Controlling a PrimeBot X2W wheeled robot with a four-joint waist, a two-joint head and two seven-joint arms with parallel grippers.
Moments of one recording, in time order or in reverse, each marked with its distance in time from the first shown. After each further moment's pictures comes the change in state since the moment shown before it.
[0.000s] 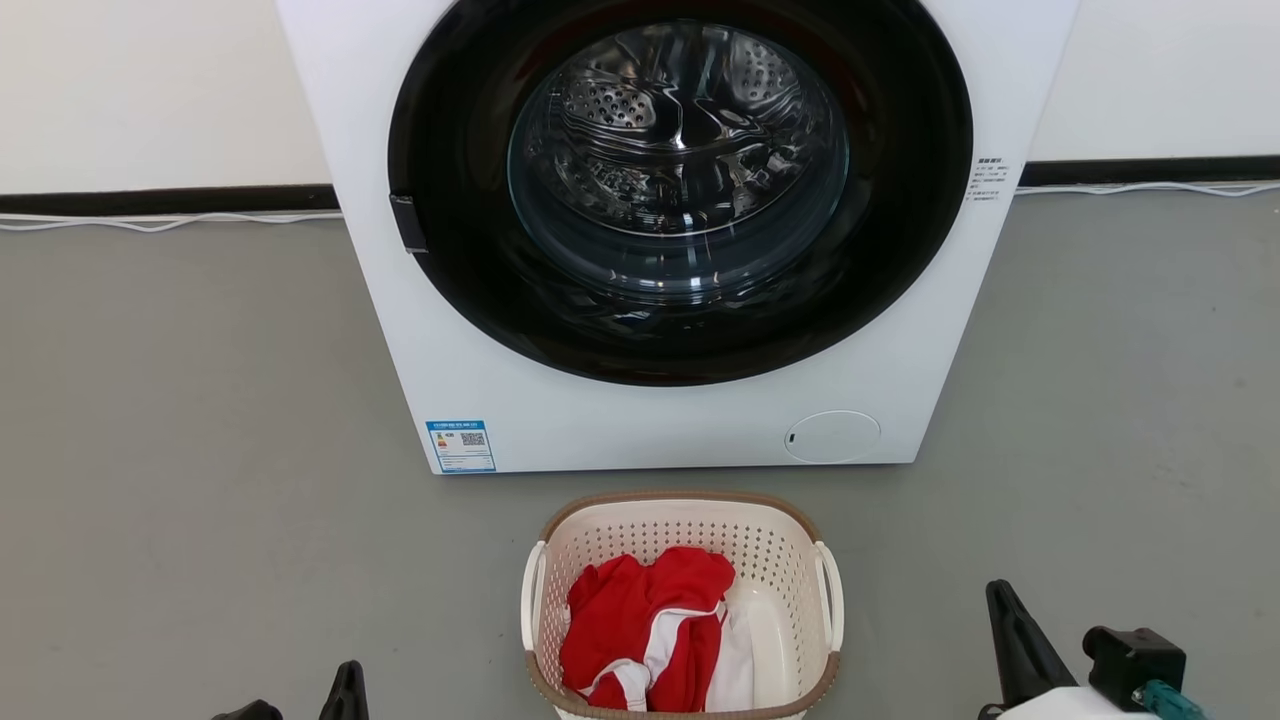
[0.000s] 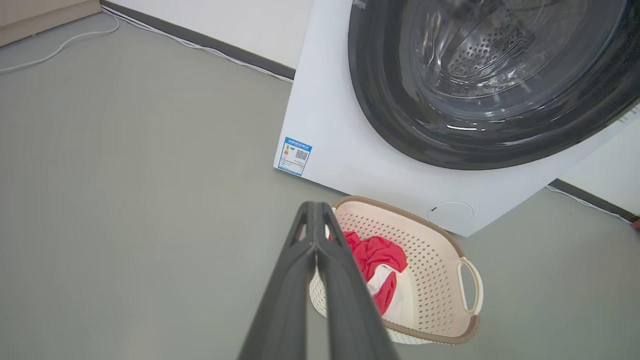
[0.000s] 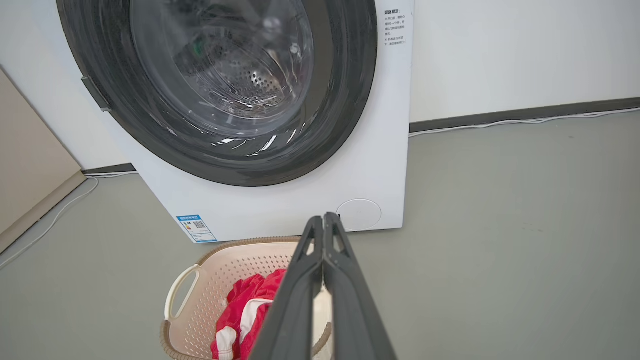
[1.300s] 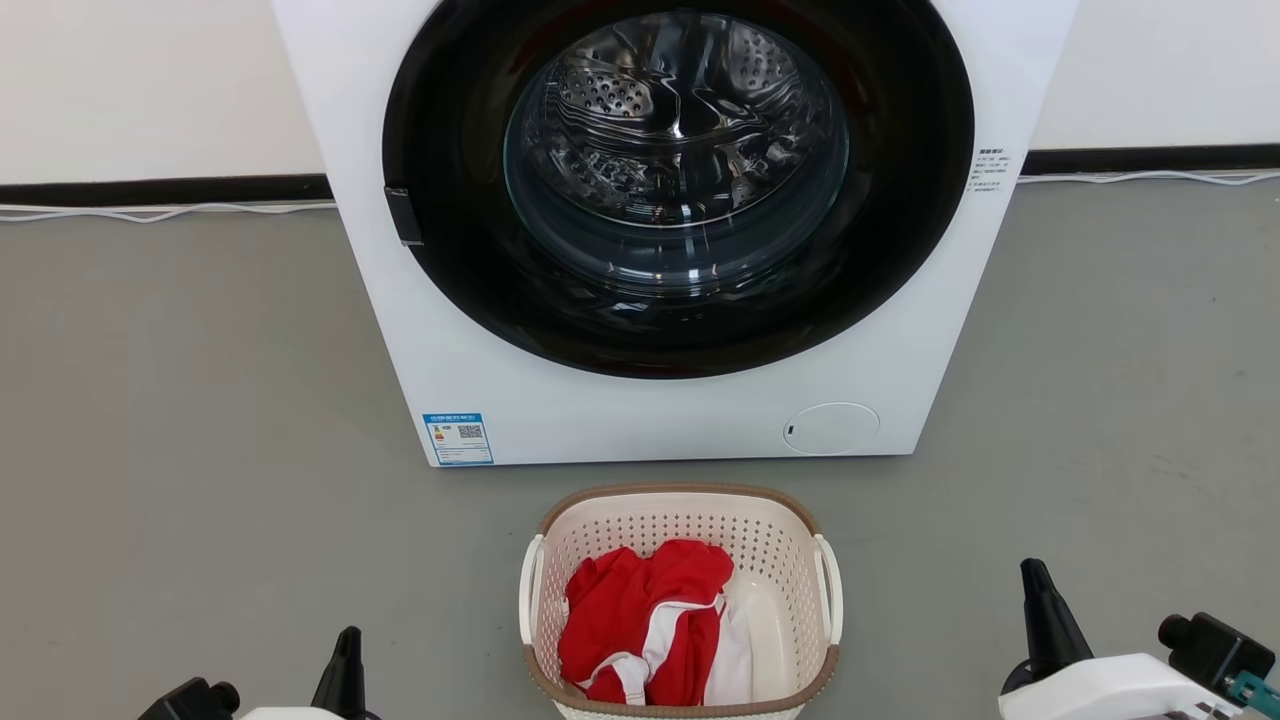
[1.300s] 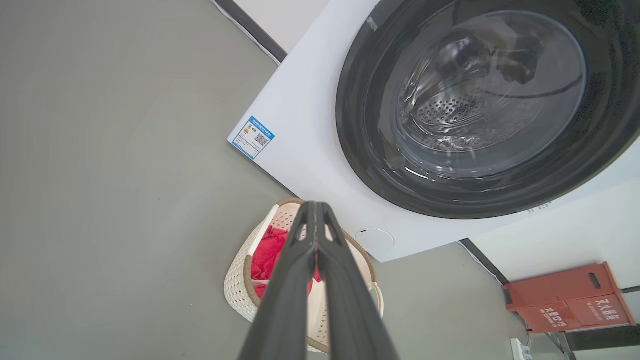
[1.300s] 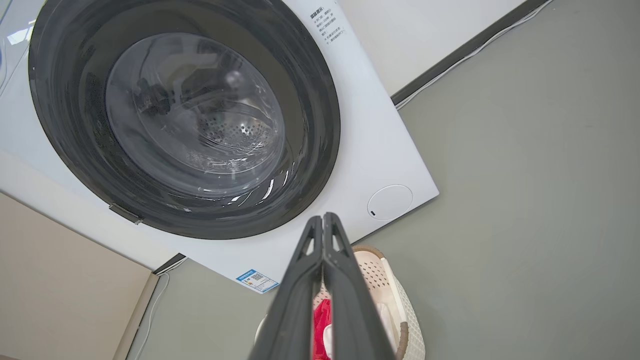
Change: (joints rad) left arm -0.042 -0.016 0.064 -0.029 -0.351 -0.077 0.106; right arm -0.011 0.000 -0.023 -0.060 0.479 0.000 0.098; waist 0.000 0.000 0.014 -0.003
